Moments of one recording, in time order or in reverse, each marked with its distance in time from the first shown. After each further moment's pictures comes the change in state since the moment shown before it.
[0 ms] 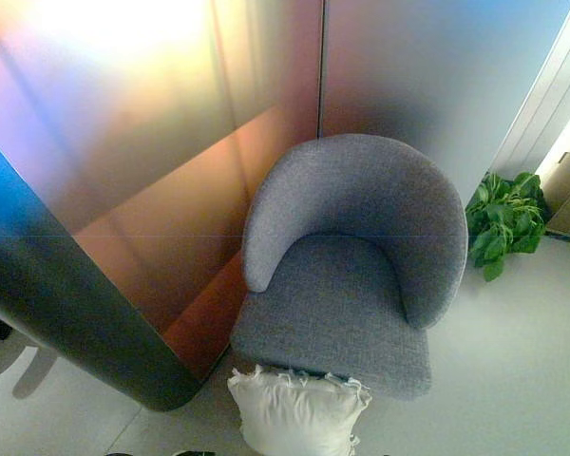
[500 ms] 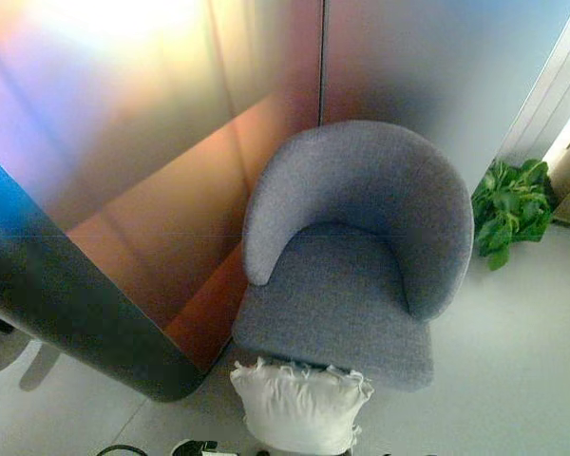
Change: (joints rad) left arm -0.035 0.012 -0.057 -0.021 0.013 -0.041 0.008; right arm -0.011 -0.028 0.001 -0.001 0.000 0.001 0.006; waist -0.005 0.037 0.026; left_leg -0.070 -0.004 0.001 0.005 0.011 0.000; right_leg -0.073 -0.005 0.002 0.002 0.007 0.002
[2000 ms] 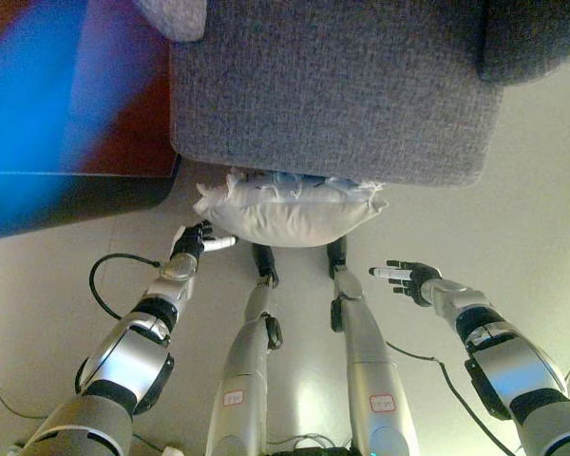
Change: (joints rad) left arm -0.781 0.169 -0.091 -0.042 -0.389 -0.089 0.171; right arm -0.700 -0.137 0.175 -0.057 0.181 0.026 -0.036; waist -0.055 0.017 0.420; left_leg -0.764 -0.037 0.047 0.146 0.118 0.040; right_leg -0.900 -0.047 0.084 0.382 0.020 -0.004
